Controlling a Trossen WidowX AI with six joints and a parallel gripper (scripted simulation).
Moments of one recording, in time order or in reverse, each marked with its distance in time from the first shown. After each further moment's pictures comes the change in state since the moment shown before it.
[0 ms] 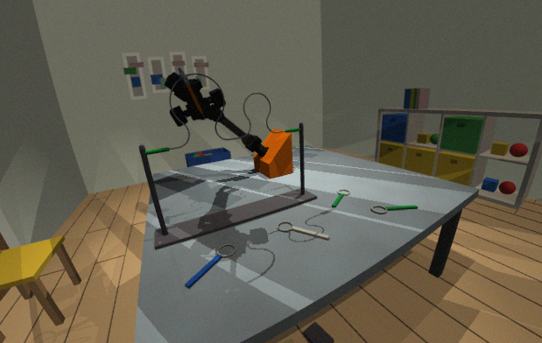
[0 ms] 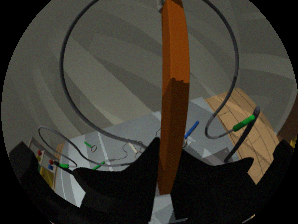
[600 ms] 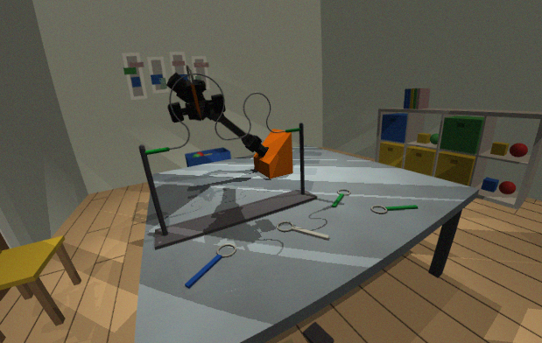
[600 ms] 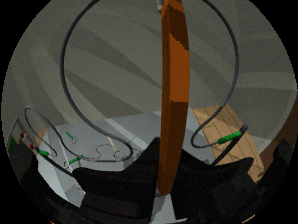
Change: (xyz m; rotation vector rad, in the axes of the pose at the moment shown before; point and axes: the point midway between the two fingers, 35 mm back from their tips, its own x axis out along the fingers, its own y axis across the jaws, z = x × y) arm 0.001 -0.008 0.001 -0.203 -0.028 -0.093
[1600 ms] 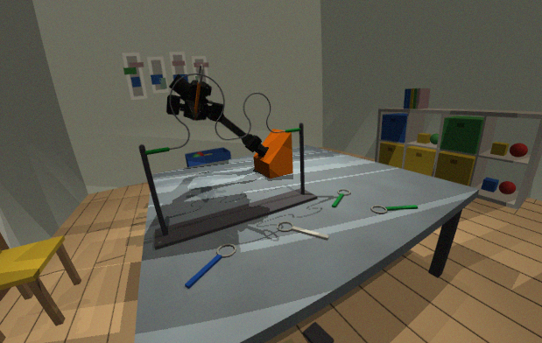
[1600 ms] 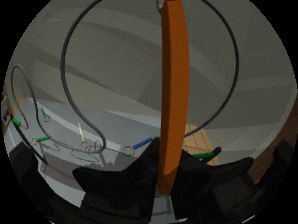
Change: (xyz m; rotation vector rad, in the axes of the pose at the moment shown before) arm 0.001 -0.013 0.003 -0.339 -0.048 -0.154
